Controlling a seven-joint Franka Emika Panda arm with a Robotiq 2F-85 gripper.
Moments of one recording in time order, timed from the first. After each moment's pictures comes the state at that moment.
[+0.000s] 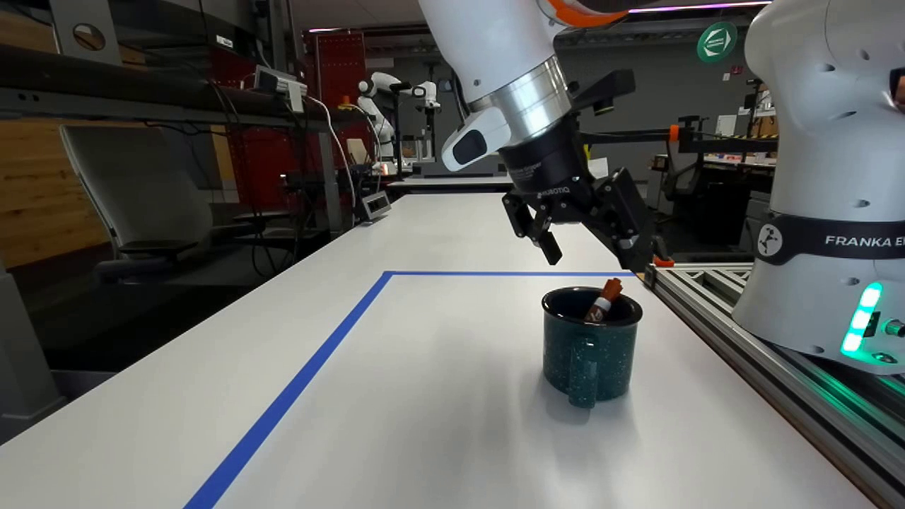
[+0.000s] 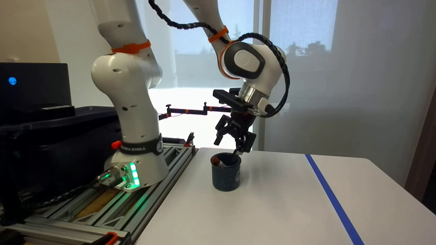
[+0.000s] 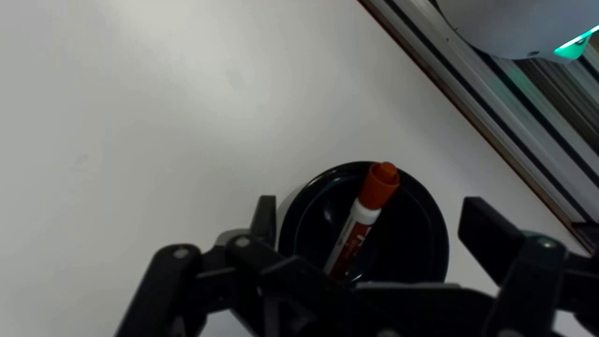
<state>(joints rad) 0.14 -0.16 0.05 -2.75 -0.14 2.13 -0.55</state>
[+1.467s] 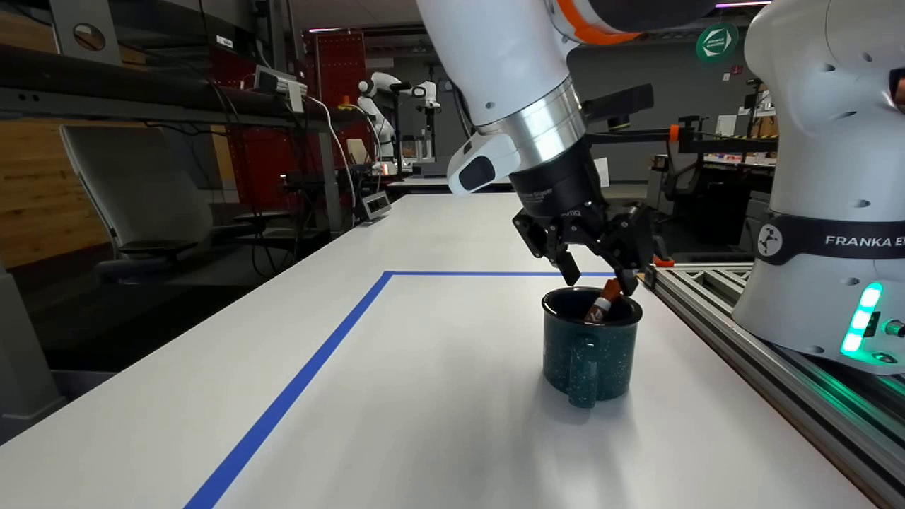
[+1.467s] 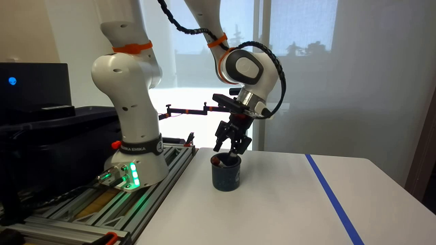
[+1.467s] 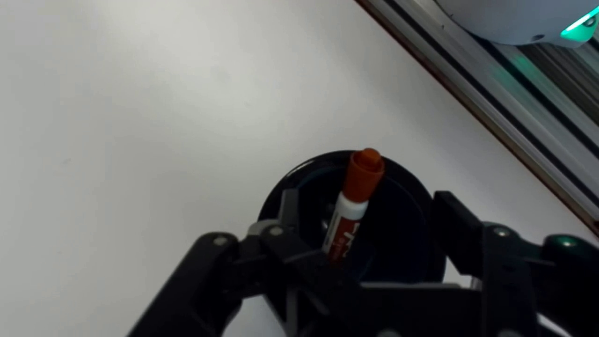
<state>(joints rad) 0.15 -0.10 0.12 -2.75 -0.16 2.15 -0.43</state>
